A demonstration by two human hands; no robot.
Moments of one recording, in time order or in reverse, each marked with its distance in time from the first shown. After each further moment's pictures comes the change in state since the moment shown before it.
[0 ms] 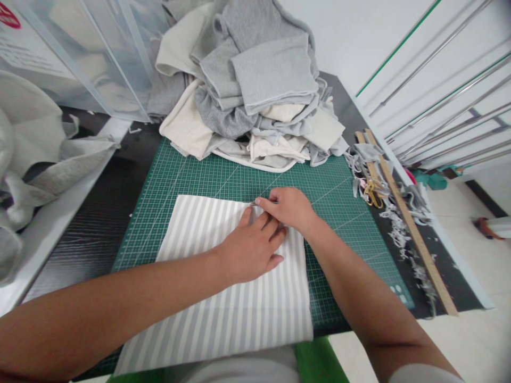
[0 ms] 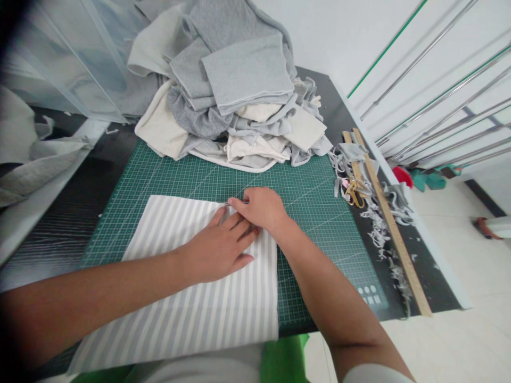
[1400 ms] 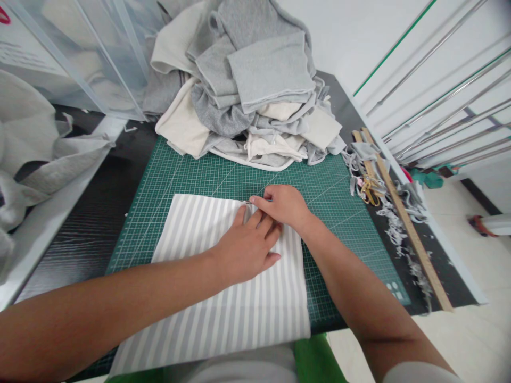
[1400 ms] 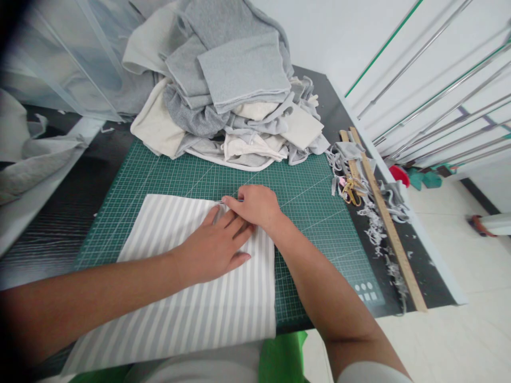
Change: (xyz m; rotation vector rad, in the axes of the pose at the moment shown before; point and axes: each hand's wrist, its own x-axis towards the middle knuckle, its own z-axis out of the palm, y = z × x) left_hand -0.002 0.003 -0.002 0.003 -0.009 -0.073; right_hand 0.002 -0.006 0.001 -0.012 -0.011 0.002
